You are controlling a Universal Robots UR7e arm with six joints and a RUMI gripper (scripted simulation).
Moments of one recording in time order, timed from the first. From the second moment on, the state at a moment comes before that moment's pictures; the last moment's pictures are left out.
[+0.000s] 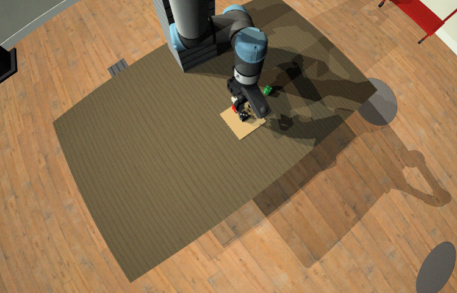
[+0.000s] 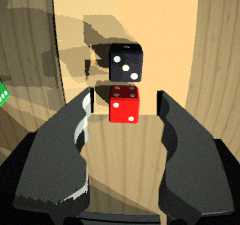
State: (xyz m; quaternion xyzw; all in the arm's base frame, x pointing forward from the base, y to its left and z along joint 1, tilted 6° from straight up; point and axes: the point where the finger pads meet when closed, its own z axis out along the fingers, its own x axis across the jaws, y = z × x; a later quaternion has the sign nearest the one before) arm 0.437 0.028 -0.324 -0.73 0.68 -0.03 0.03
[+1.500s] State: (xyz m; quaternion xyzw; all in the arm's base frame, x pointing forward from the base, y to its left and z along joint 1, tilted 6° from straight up) arm 0.428 0.065 -0.300 -0.76 0.65 -0.04 0.03
